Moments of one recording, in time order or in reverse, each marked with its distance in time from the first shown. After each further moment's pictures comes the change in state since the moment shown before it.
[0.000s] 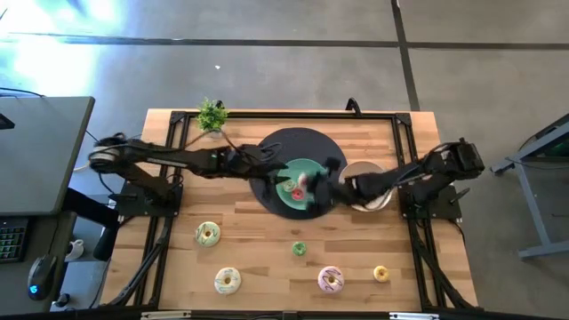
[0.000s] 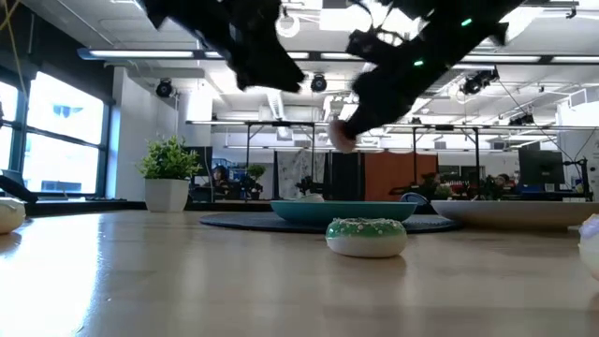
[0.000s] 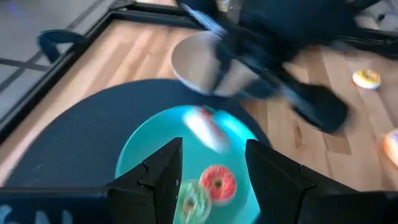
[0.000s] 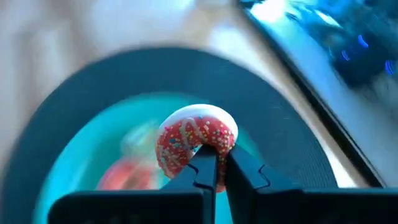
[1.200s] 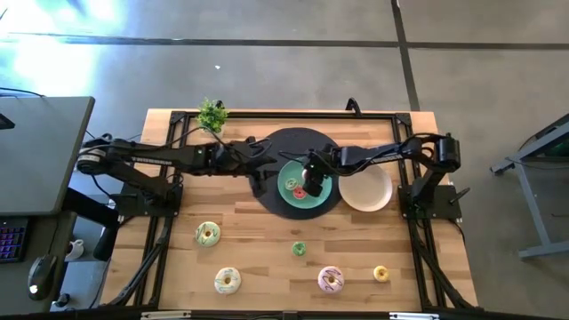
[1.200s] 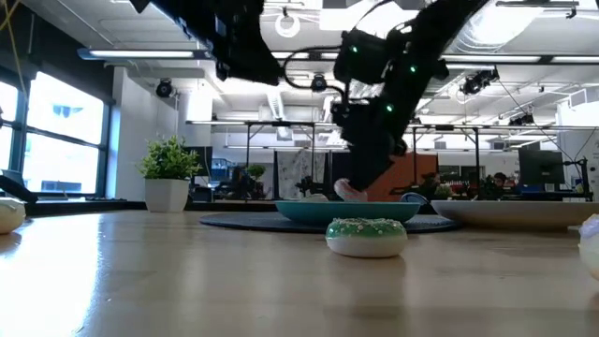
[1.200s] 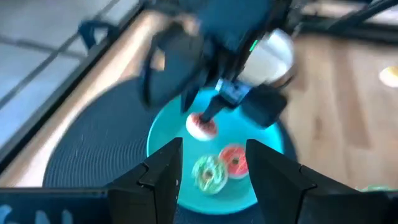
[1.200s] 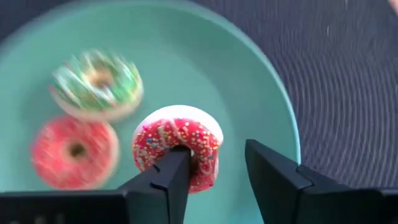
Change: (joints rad) left arm 0.000 -0.084 -0.001 -0.141 -0.097 -0.038; right arm -0.282 0.165 0.171 -0.350 -0.441 0.103
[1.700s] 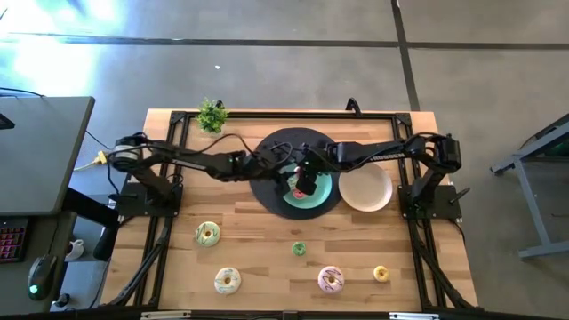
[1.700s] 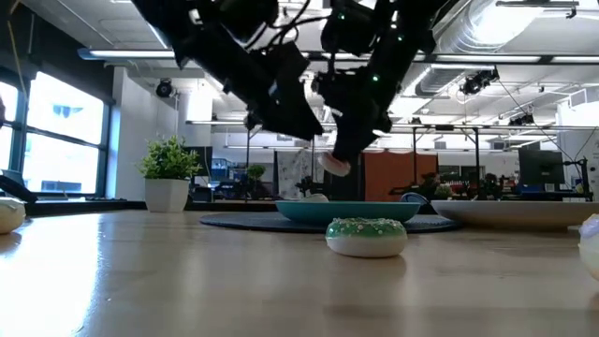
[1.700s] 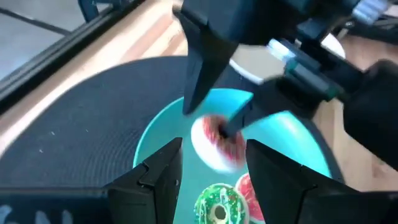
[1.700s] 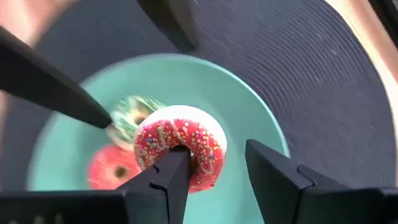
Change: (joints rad) left arm 0.034 0.318 -0.001 0.331 -0.042 -0.084; right arm 0.027 -0.002 0.152 -0.127 0.011 -0.030
